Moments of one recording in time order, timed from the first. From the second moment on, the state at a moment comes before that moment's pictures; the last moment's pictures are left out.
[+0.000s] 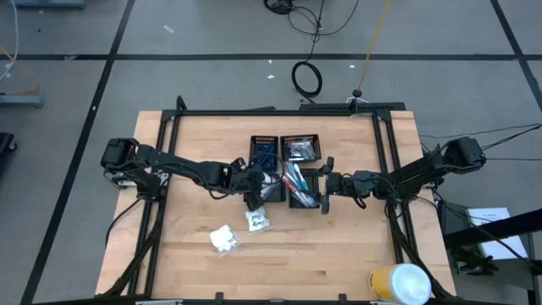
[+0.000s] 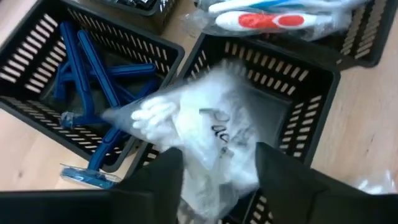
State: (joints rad) left arm -0.09 1.64 1.07 -0.44 -0.31 -0.42; right arm 0.16 1.32 0.31 0.97 0.31 -0.04
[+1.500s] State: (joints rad) left arm -0.35 1.84 1.07 -0.41 -0.20 -0.51; right arm 0.16 1.32 0.31 0.98 0.31 -0.03
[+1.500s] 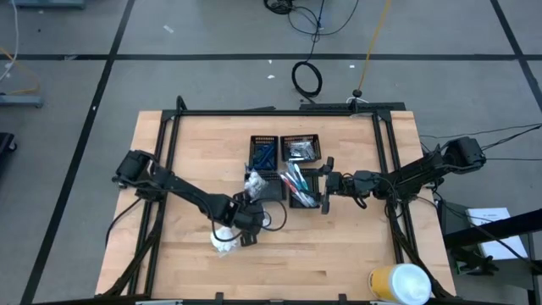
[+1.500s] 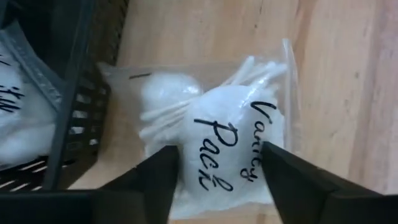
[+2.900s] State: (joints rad) left arm -0.15 1.51 1.07 -0.39 -0.29 -0.27; right arm 0.16 1.32 0.31 0.97 0.31 -0.03
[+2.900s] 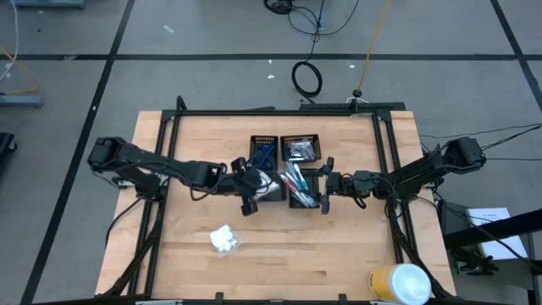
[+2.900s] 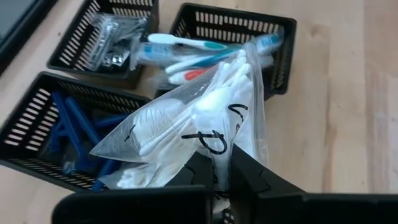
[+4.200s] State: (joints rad) left arm -0.06 1.68 1.09 -0.45 -0.18 -0.21; right arm 0.16 1.32 0.31 0.97 0.31 -0.04
